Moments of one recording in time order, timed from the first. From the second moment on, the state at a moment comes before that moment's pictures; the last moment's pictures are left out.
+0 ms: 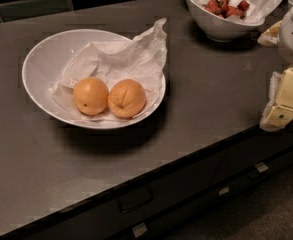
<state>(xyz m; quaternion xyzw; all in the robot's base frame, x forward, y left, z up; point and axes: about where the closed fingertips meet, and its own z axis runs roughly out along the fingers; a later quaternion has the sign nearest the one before) 0.438 -0.216 0.976 -0.60 0.78 -0.03 0.16</state>
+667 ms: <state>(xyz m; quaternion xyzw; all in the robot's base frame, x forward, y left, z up) 0.458 -0.179 1.002 -0.64 0.74 -0.04 0.18</state>
